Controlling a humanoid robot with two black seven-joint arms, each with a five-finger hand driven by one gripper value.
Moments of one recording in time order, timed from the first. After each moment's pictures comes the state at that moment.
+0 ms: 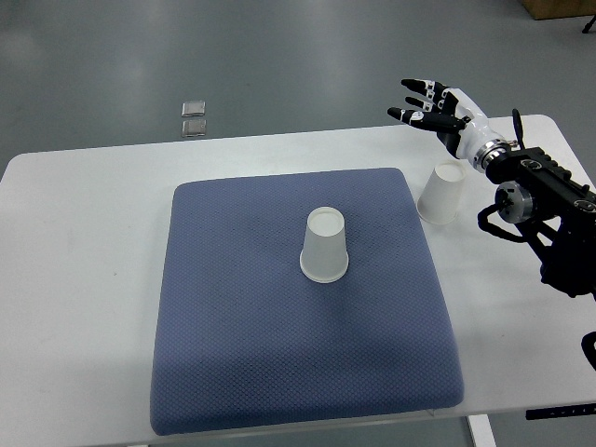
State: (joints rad) left arm 0.02 0.00 -0.16 -0.17 0.08 0.04 -0.05; right arm 0.78 -0.21 0.88 0.69 -0.60 0.07 0.16
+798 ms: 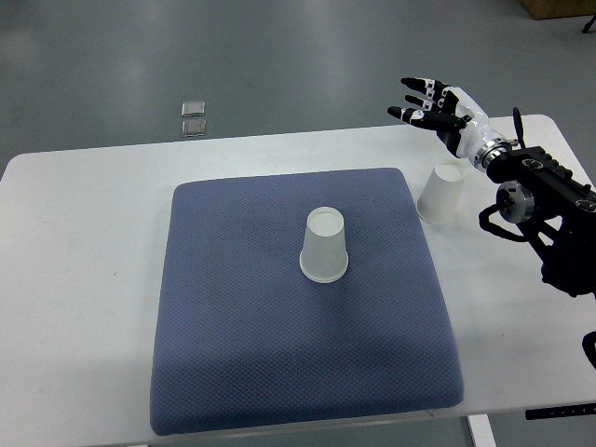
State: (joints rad) left arm 0.02 0.00 -0.15 -0.16 0.08 0.04 -0.04; right arm 0.78 -0.22 0.89 0.69 -0.60 0.08 0.17
